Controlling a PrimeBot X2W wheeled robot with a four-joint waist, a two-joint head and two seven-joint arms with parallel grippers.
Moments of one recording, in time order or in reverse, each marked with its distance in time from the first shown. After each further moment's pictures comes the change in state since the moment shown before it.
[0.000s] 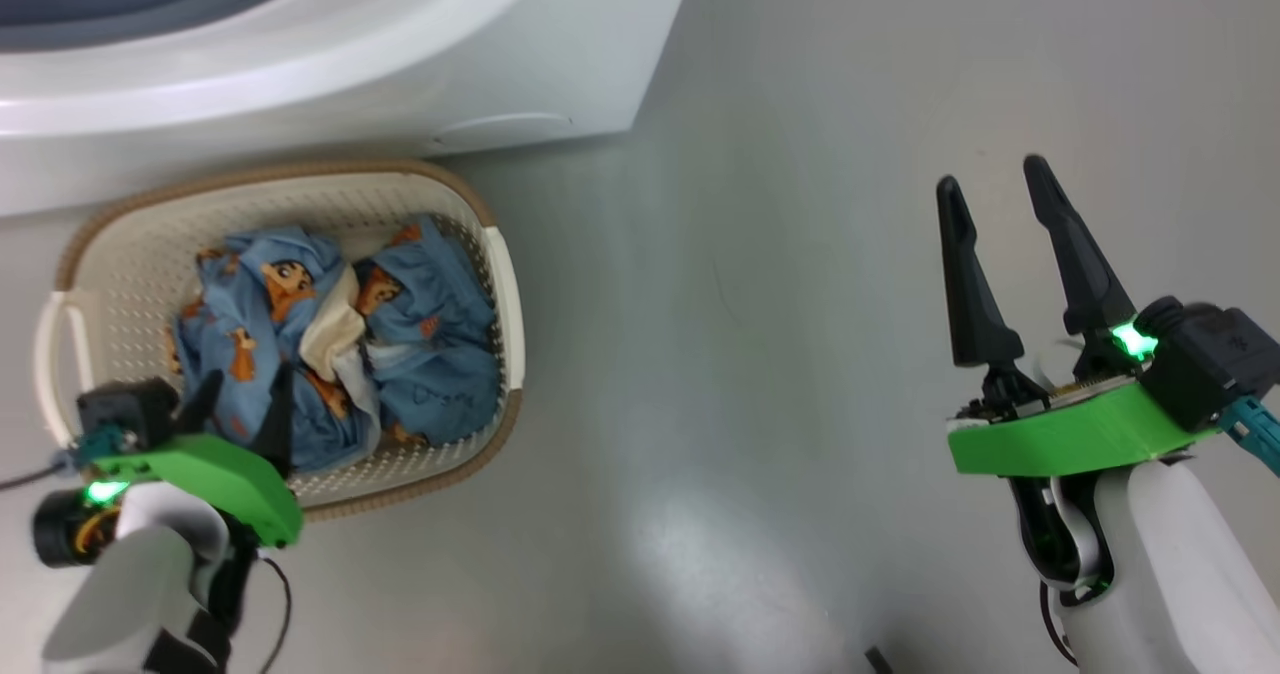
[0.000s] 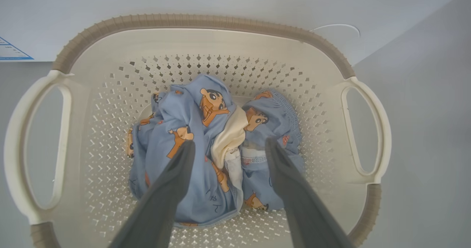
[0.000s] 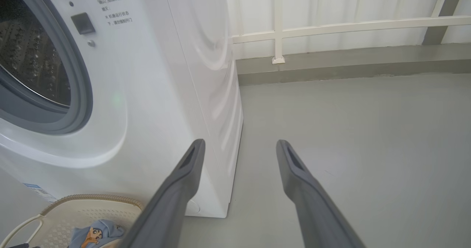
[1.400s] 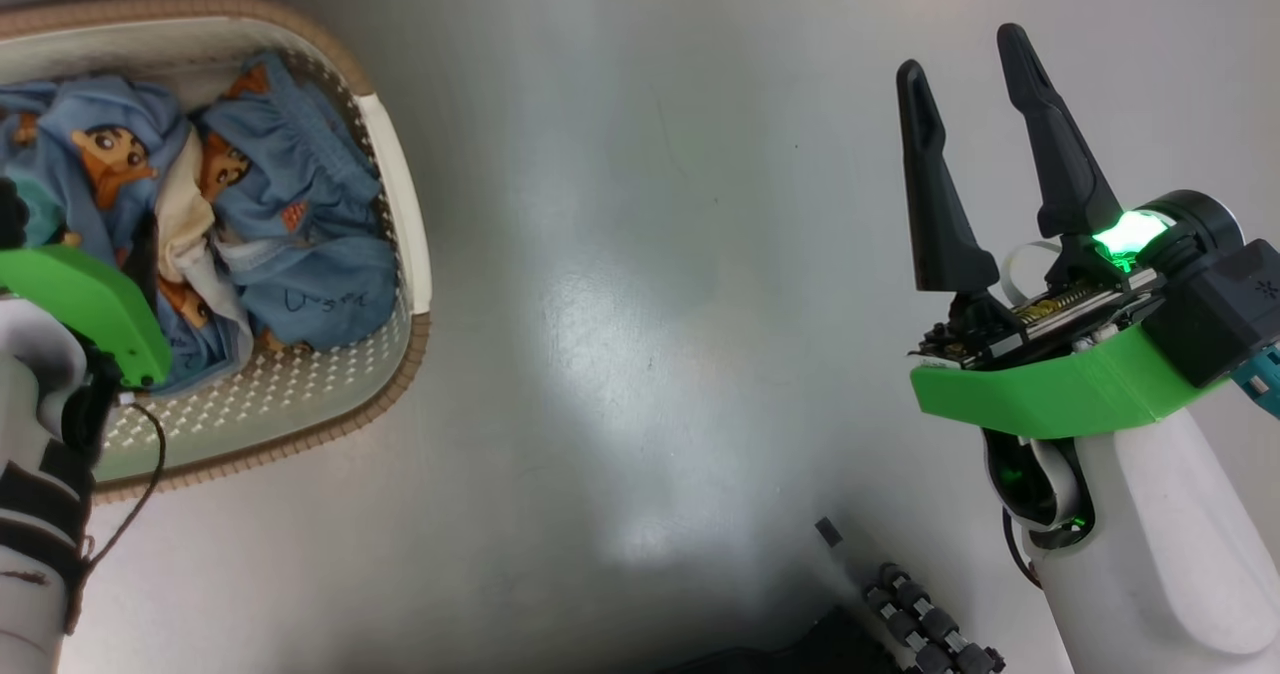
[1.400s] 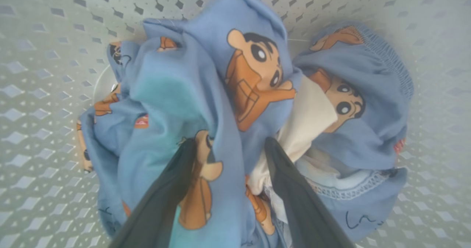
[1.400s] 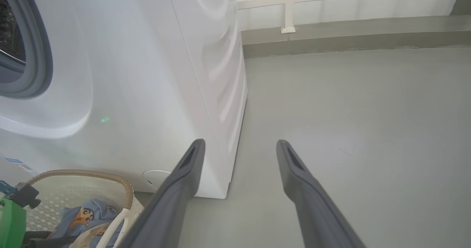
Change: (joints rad) left arm -0.341 0.121 -0.082 0.152 -0.022 0.016 0.222; right arm -0.134 0.029 0.068 -0.107 -0.008 0.000 -0.001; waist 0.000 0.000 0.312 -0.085
